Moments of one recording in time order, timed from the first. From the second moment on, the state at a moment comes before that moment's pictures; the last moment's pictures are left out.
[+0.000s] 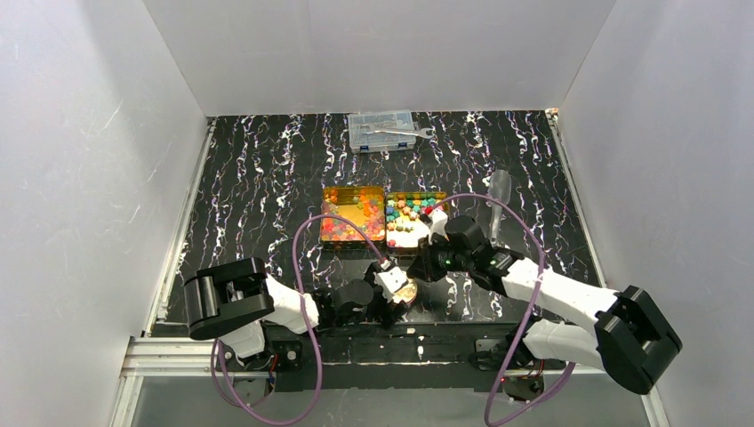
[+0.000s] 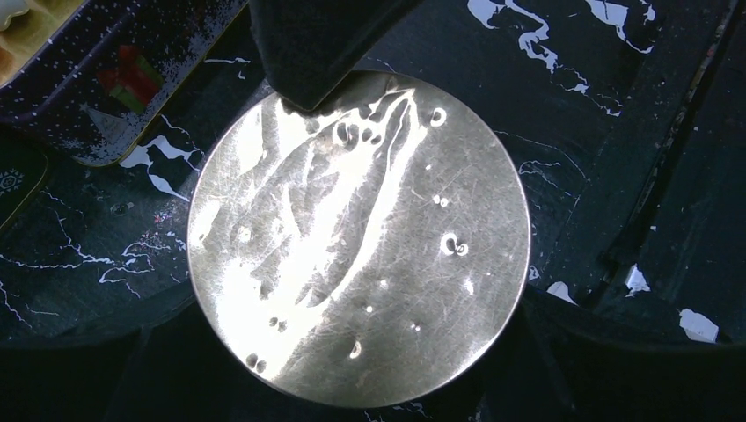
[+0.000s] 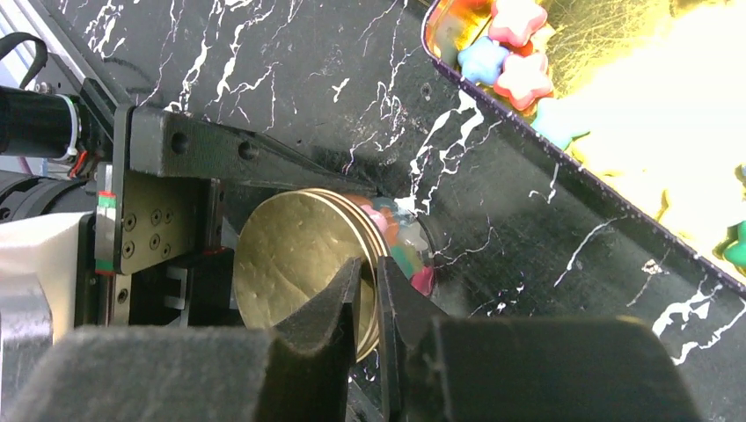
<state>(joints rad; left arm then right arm) -1.24 1.57 0.32 0.78 -0.20 -0.09 0.76 1.15 0.53 -0.06 -0.36 0.39</state>
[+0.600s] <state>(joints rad) -1.24 1.56 0.33 0.76 -0.23 -0.13 0.96 0.80 0.34 -0.08 -0.08 0.63</state>
